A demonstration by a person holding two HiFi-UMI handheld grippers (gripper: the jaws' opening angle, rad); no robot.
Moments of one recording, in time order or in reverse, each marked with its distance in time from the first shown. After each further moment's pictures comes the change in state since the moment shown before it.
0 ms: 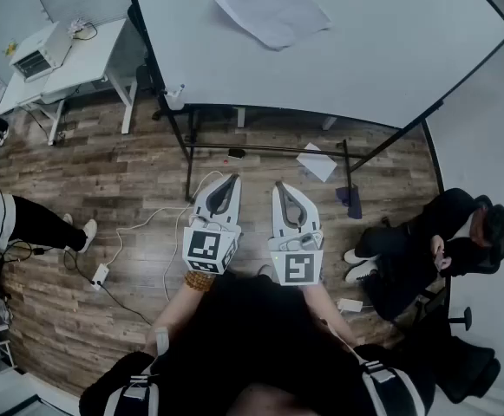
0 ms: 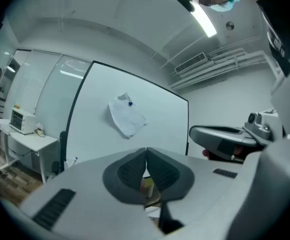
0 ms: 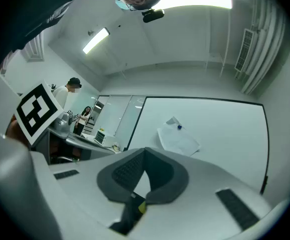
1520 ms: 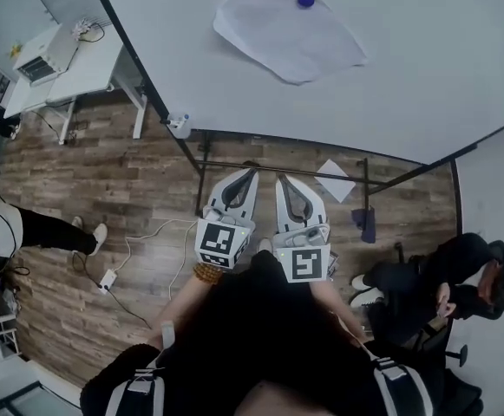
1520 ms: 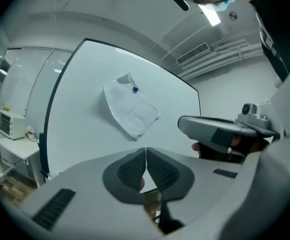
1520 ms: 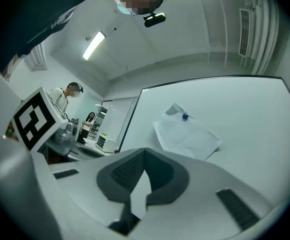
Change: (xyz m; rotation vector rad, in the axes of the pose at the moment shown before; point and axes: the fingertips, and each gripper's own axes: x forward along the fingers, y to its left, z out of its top) left arm 0.173 0.073 -0.013 0.049 0.038 0.012; right arm 0.173 -0.065 -0.052 0.035 -0.050 0.135
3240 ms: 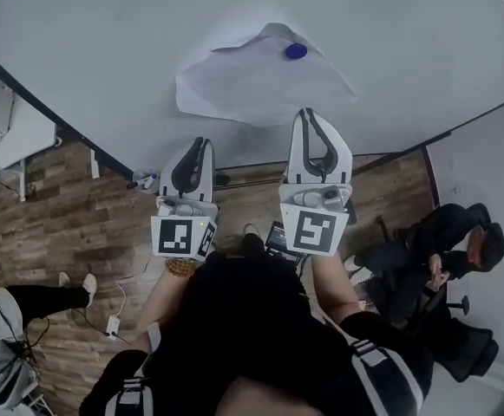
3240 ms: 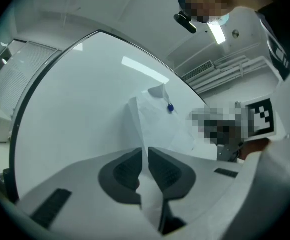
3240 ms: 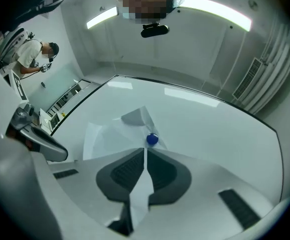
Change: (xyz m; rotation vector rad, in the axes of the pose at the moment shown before) left arm 0.124 0.146 0.109 -0.036 -0.221 -0.048; right arm 0.175 -0.140 0.076 -0.357 -0.028 -0.373
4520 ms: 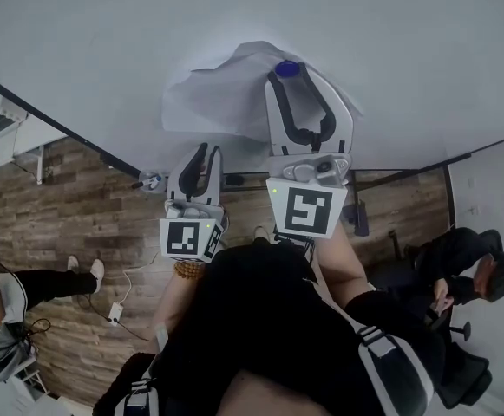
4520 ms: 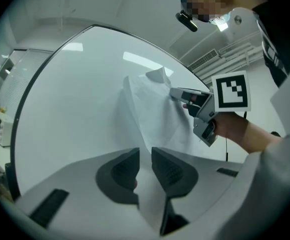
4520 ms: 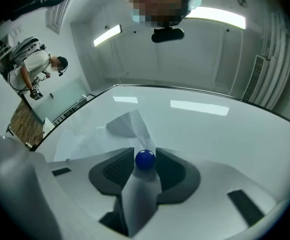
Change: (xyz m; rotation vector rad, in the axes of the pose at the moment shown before) left arm 0.025 -0.005 -0.027 0.038 0.066 0.096; right arm 0.076 -0.013 0.019 -0.007 -0.182 0.108
